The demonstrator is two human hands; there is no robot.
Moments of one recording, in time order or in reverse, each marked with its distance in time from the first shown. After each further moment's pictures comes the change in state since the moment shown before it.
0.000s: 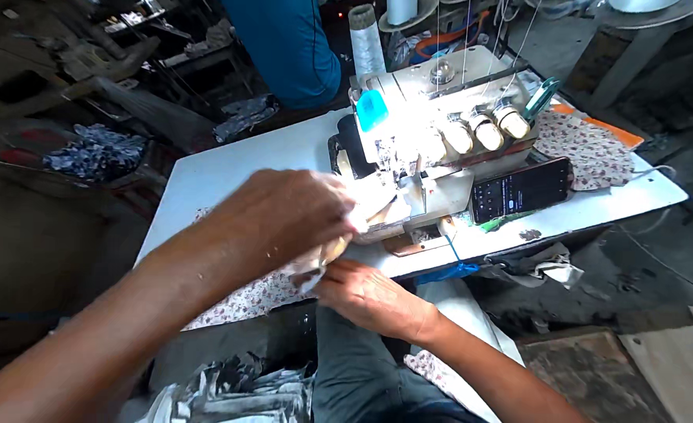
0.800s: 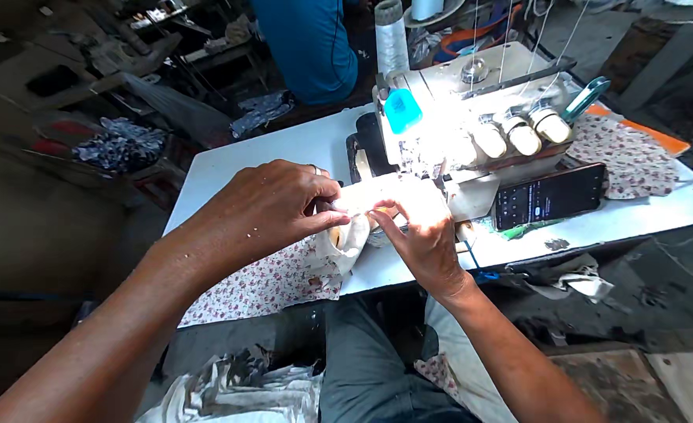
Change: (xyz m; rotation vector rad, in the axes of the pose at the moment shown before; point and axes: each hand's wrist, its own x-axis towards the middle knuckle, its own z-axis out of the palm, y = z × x) left_hand -0.019 -0.037 0.009 -0.104 0.004 -0.164; right_hand 0.035 0.033 -0.052 -0.422 0.556 0.179
